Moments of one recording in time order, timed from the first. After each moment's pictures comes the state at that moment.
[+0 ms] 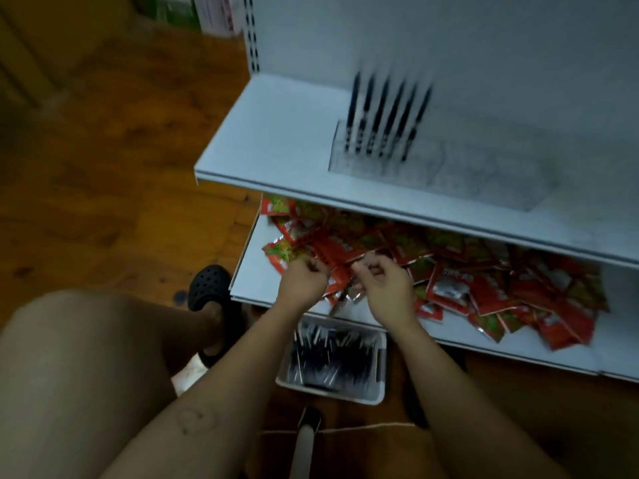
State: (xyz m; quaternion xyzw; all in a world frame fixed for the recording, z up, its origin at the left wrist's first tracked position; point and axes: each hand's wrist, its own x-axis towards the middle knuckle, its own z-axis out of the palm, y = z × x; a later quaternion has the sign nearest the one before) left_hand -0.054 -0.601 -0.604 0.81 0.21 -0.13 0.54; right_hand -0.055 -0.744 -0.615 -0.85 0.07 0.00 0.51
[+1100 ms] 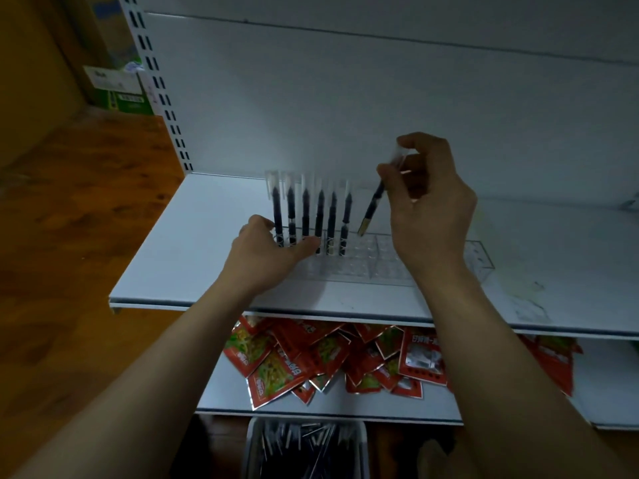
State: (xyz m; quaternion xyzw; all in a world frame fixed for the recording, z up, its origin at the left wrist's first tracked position) left_hand 0.092 -0.599 -0.502 0.91 0.07 -0.04 0.42; right_hand 0.071 -0.790 -0.431 -0.81 -0.08 -0.40 0.43
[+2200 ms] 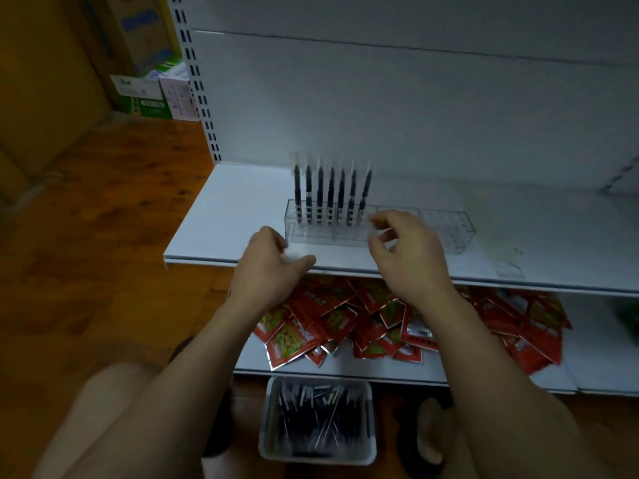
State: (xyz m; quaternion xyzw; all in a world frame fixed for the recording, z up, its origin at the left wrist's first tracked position) left_hand -0.015 -0.590 -0.489 0.92 0.07 0.02 0.39; right_hand -0.024 -0.790 -0.461 -0.93 -0.05 -0.14 0.33
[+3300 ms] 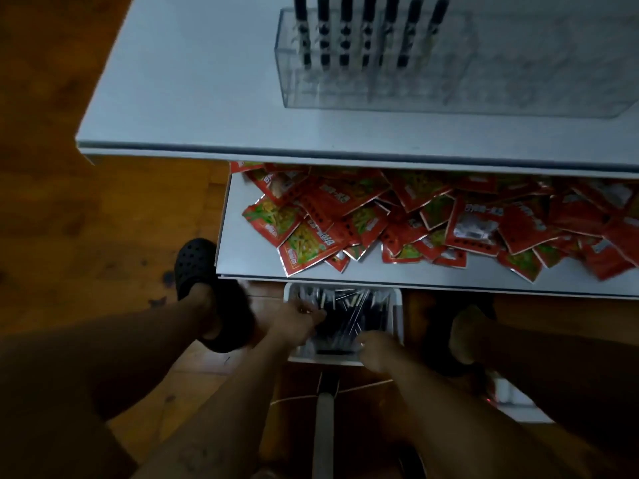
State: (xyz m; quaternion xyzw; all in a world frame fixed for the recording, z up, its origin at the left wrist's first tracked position) left_hand -0.093 -0.585 -0.771 0.75 0.27 -0.38 0.46; right_hand -0.125 -0.770 -0.813 -0.84 0.01 0.52 0.15
